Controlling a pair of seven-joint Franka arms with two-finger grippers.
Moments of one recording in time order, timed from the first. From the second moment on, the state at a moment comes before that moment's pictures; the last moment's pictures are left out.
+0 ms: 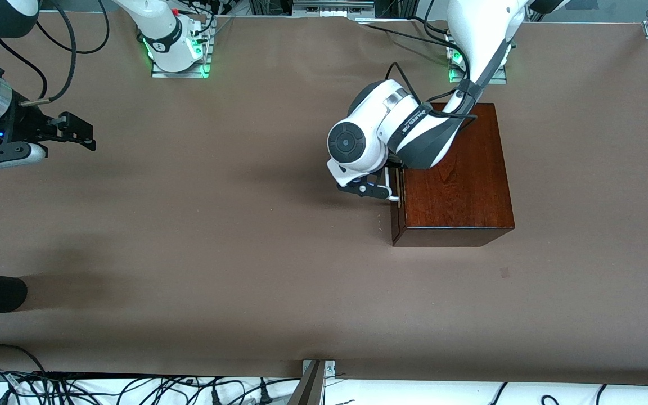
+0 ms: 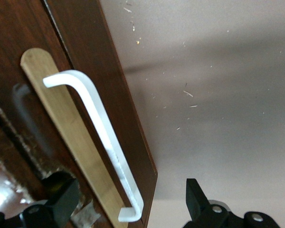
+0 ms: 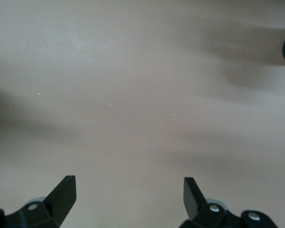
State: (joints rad) left arm -0.45 0.67 -0.31 -1.35 0.17 1.54 -0.56; right arm 0.12 0.06 -0.06 -1.61 0.02 1.62 -0.10
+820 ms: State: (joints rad) left arm -0.46 0.67 -0.31 -1.43 0.17 1.65 -0.58; right arm 0.12 0.06 -0.05 -1.61 0.02 1.62 -0.10
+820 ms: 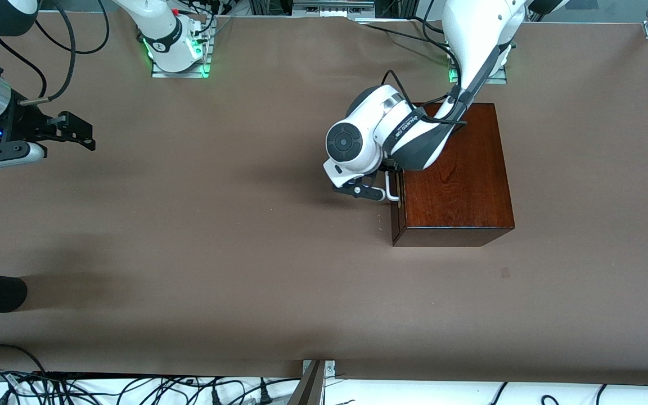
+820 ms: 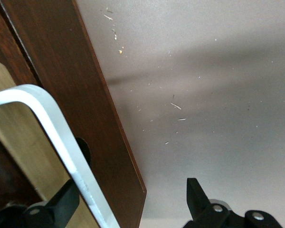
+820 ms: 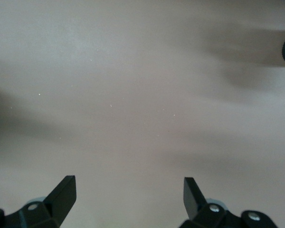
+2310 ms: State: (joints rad) left arm -0.55 0.68 -0.30 -1.44 0.06 1.93 -0.69; right arm 0.12 0.06 -0.05 -1.61 0.02 1.62 -0.10
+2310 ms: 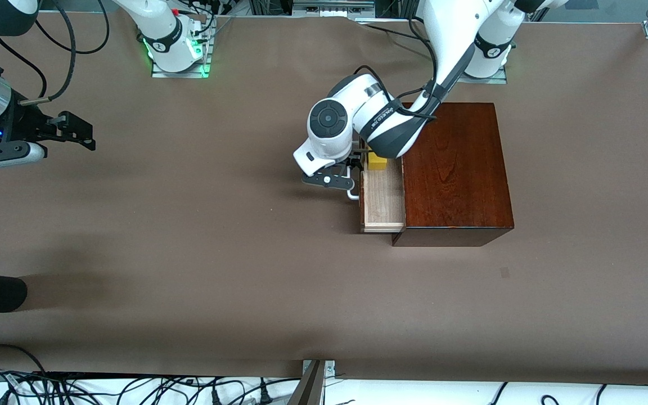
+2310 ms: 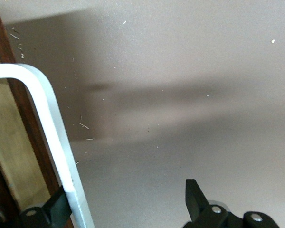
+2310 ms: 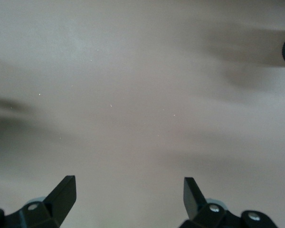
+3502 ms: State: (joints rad) left arm -0.23 0.43 -0.30 -1.24 0.05 1.43 -0.61; right arm 0.12 0.06 -0.05 -1.60 0.02 1.62 -0.10
